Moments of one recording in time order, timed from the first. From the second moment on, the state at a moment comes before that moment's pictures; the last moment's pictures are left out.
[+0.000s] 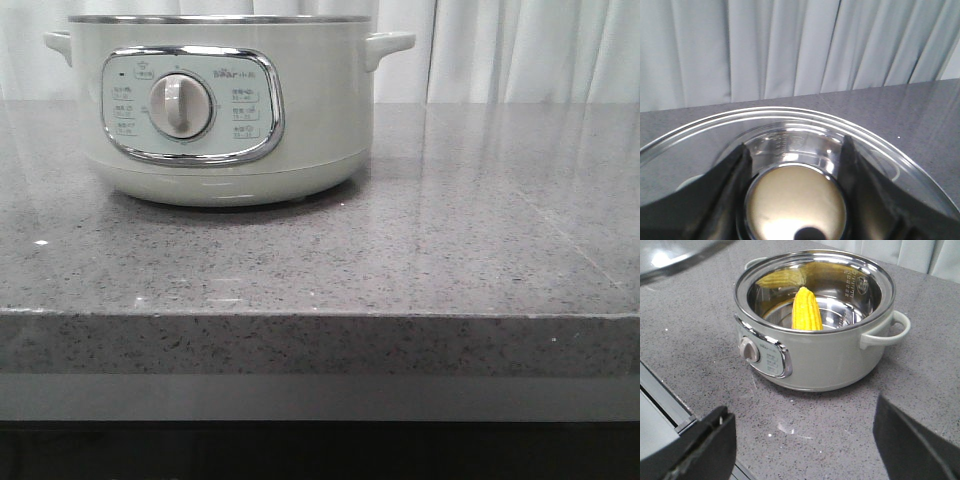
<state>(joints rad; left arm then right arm) -0.44 1.06 -1.09 -0.11 0.29 0.03 0.59 0.82 -0.84 0.23 0.42 -0.16</state>
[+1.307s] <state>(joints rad) -0.49 1.62 -1.38 -0.12 0.14 0.03 0.59 0.82 -0.84 0.23 0.42 -0.15</state>
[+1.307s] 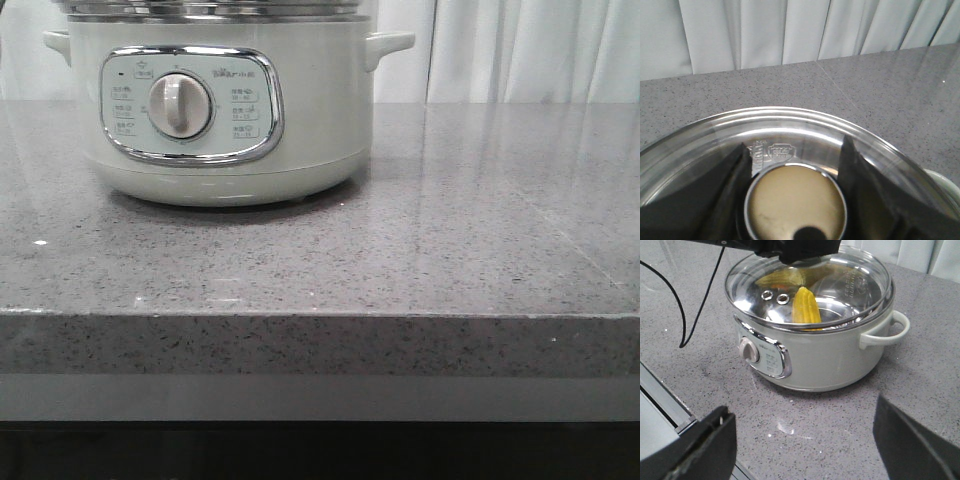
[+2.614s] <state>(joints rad) -0.49 1.24 -1.34 -0.05 0.48 0.03 0.59 0.82 -0.84 0.23 0.42 -0.15</state>
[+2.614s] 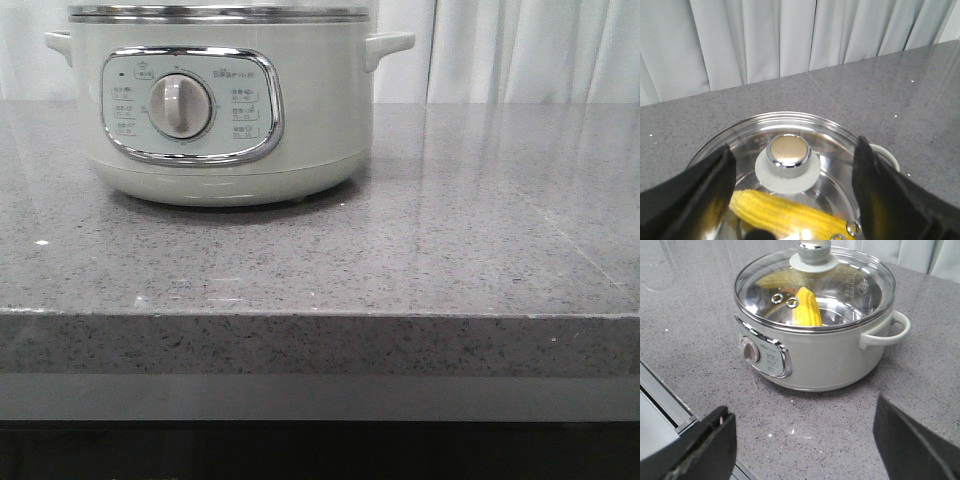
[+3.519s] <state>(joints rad) -0.49 0.82 -0.90 -0.05 0.47 0.03 0.59 0.82 -0.84 0.23 0.43 -0.15</state>
